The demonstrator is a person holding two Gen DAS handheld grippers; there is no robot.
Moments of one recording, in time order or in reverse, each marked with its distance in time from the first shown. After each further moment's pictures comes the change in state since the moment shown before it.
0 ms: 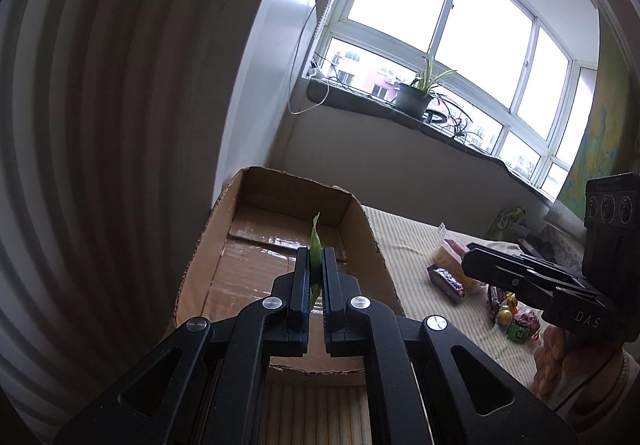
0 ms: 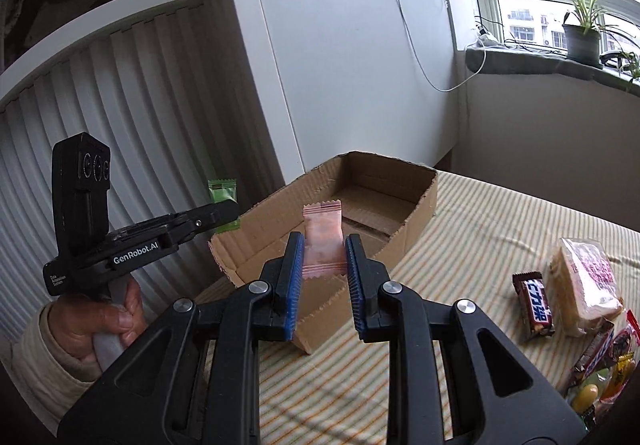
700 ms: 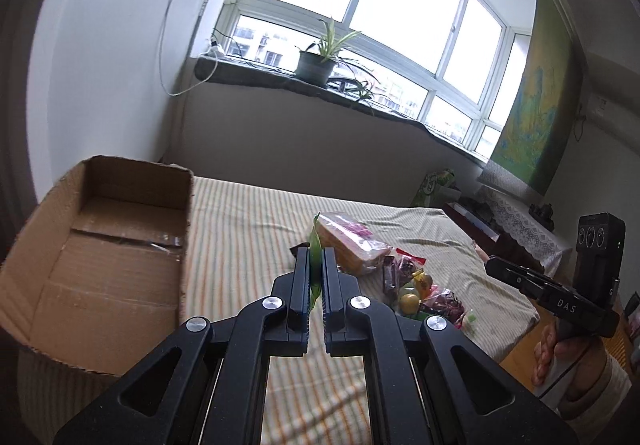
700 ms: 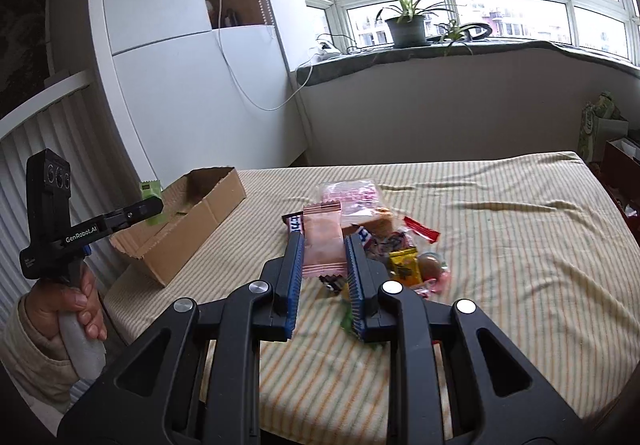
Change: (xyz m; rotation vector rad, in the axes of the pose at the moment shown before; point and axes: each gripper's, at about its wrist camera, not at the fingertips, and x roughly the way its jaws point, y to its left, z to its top) left arm 0.020 -0.112 -0.011 0.102 0.073 -0.236; right arm -0.188 -0.124 -0.082 0.234 -0.110 -0.356
